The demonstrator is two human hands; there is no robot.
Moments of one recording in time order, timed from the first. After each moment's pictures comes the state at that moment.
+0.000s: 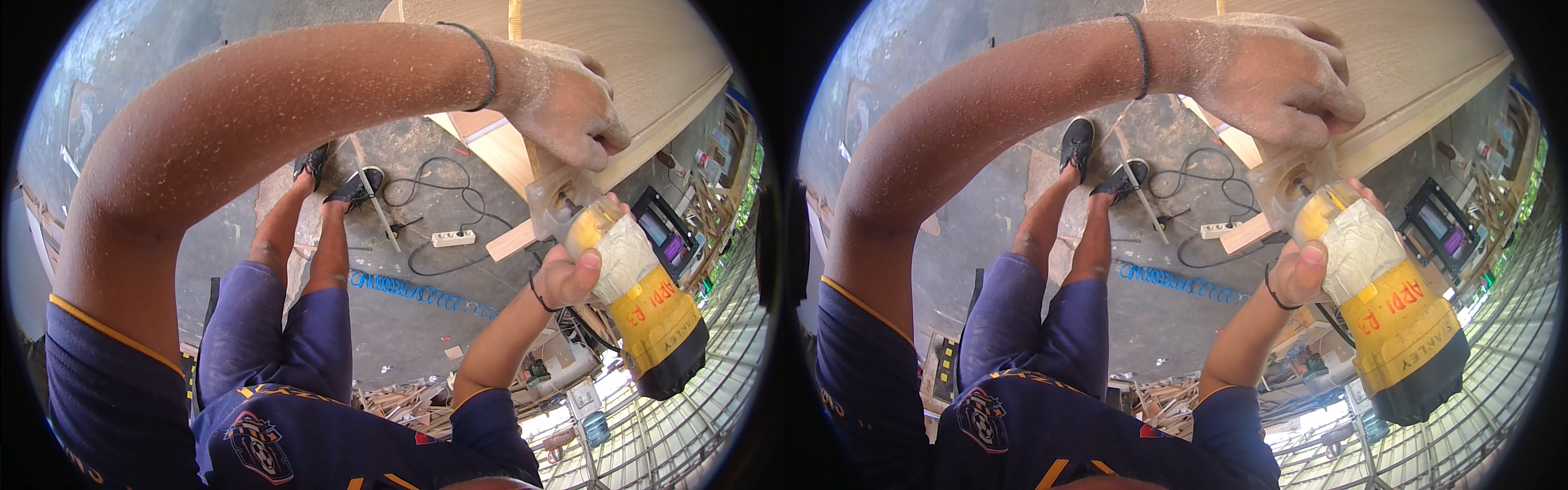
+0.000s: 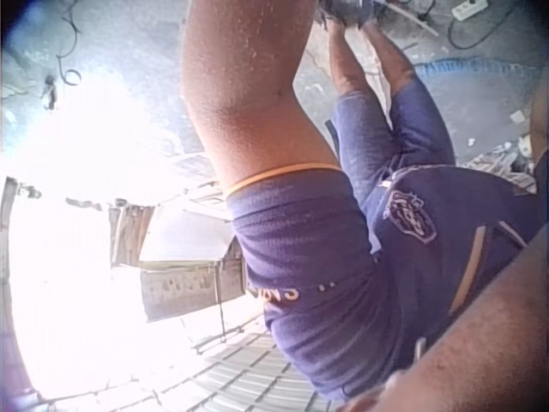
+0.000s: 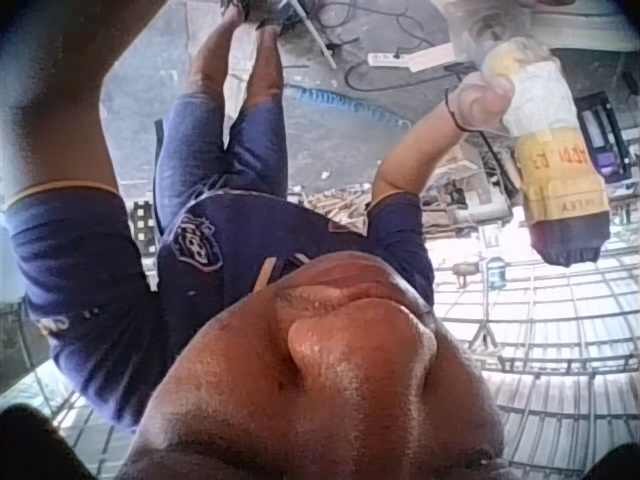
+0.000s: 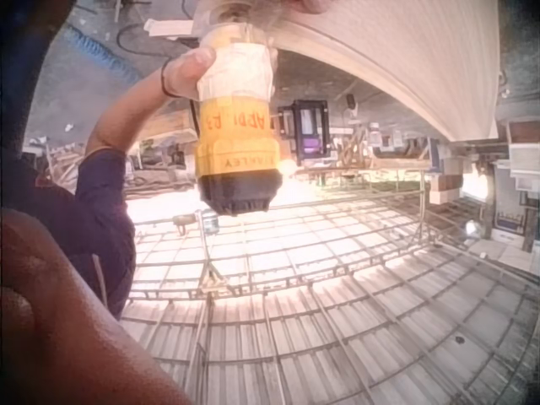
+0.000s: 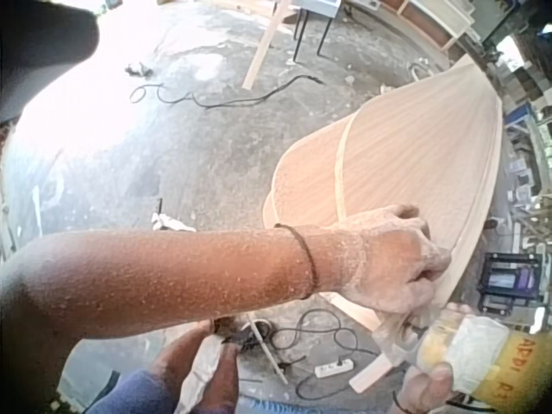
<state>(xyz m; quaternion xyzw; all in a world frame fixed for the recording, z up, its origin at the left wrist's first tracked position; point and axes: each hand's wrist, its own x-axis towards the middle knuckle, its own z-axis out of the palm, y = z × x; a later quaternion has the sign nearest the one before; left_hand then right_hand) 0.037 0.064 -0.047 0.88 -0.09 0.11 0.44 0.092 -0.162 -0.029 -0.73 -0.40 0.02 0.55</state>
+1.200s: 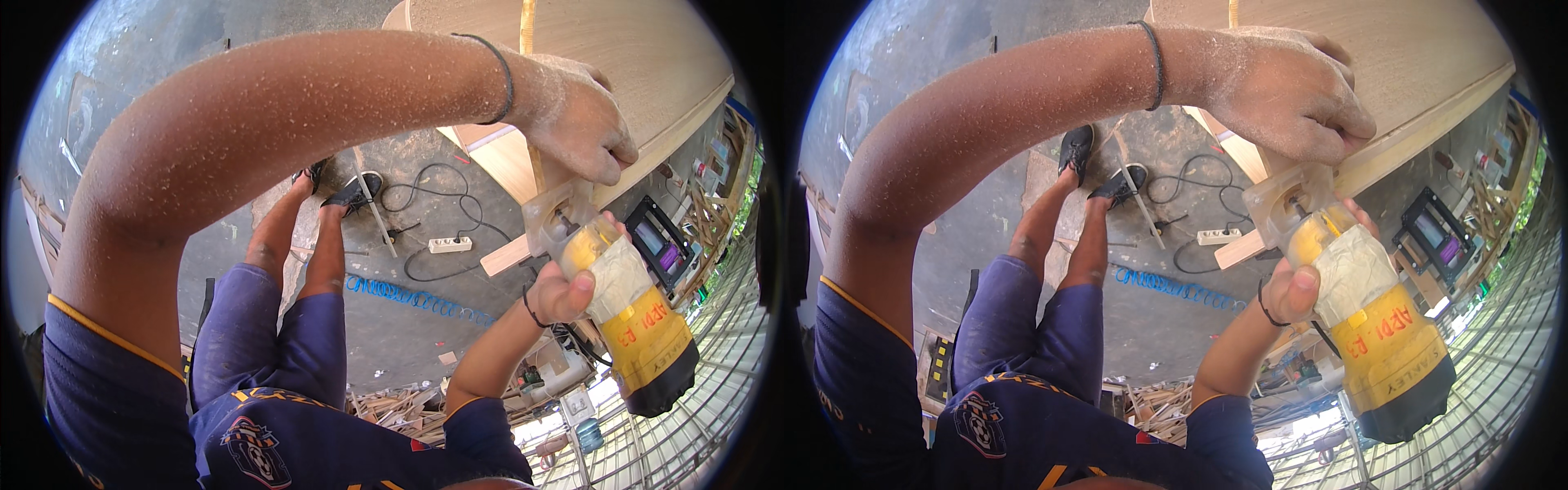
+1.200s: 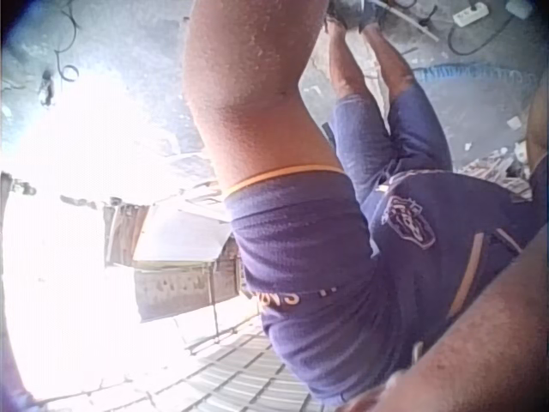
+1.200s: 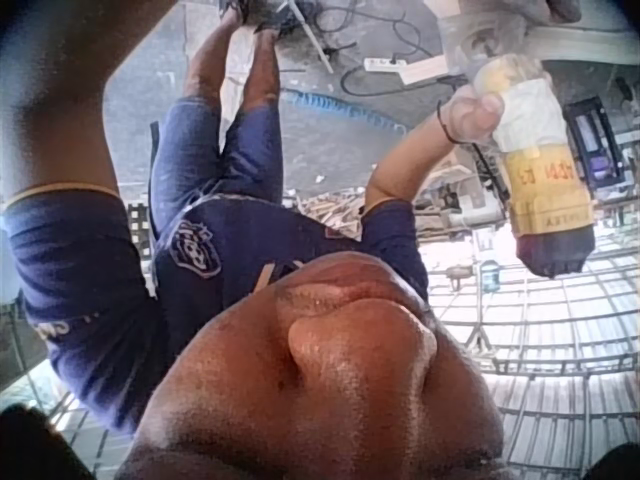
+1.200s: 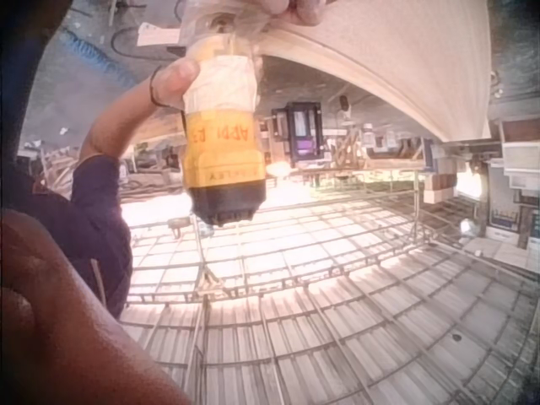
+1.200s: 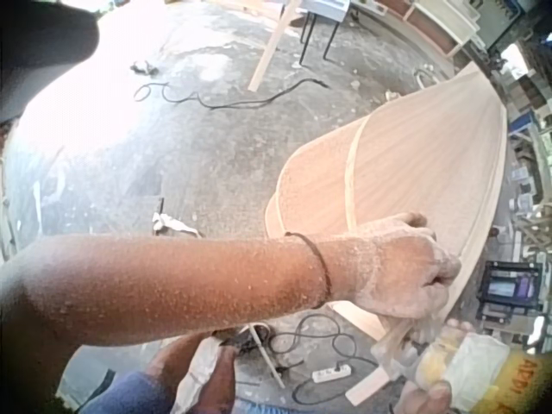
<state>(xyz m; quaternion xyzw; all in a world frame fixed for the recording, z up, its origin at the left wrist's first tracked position) 0.040 0.061 -0.046 0.83 -0.09 0.18 0.52 0.082 -0.156 -0.019 -0.74 -0.42 -0.01 0.52</state>
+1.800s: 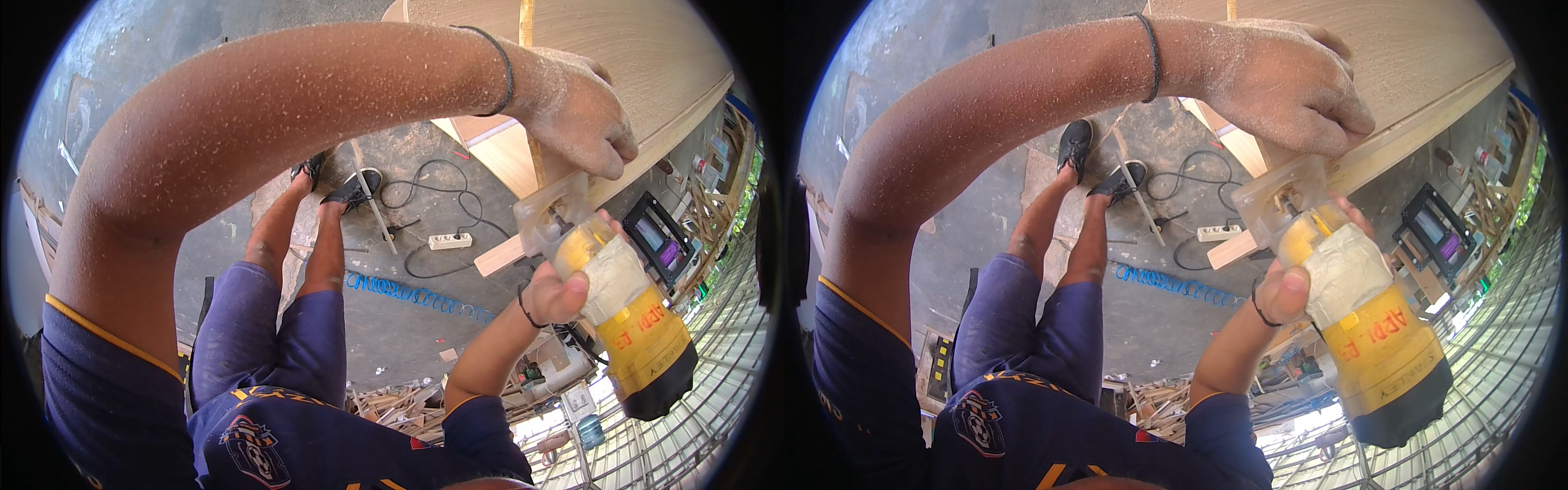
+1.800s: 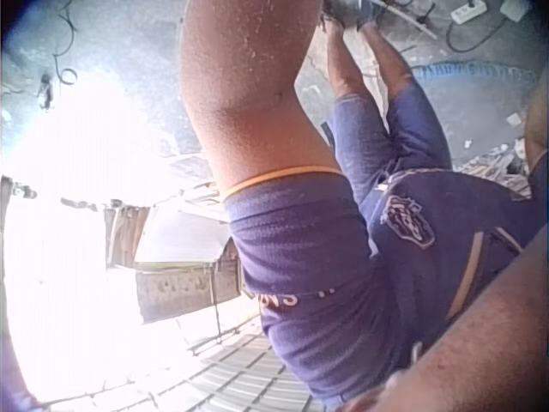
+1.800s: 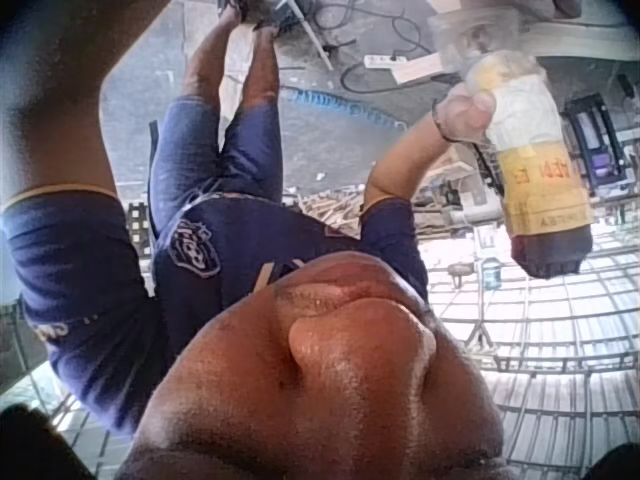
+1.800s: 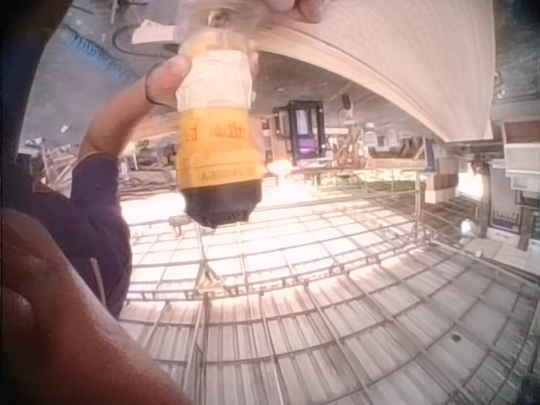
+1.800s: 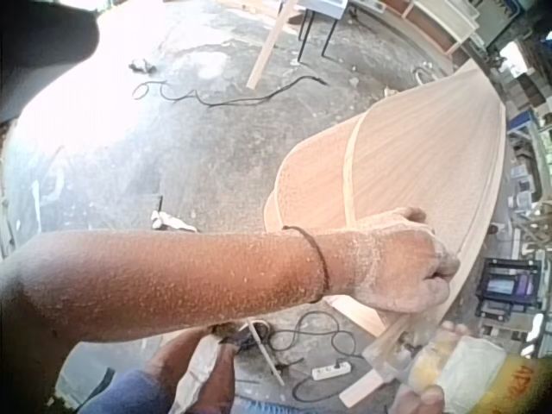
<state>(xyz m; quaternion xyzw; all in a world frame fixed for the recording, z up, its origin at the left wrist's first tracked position) 0.039 0.056 -0.054 0.81 -0.14 0.23 0.52 0.068 -0.160 -0.021 -0.76 -0.42 -0.01 0.50</state>
